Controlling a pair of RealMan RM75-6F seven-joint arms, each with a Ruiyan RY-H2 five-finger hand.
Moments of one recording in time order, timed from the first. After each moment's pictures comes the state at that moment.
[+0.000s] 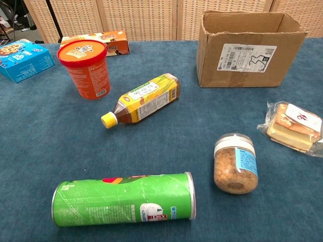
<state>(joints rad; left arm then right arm) -0.07 -1.03 -0.04 -1.60 1.54 1.55 -0.12 0.20 -1.12 -0.07 -1.43 -1.60 1.66 0.06</state>
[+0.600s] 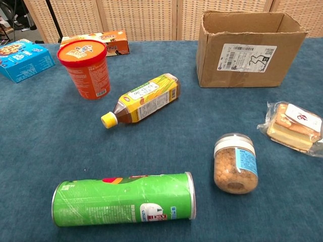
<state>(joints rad) -0.07 -1.03 -0.03 -1.60 1.54 1.54 -0.14 0.26 -1.09 -0.03 -1.45 -1.73 1.60 0.13</state>
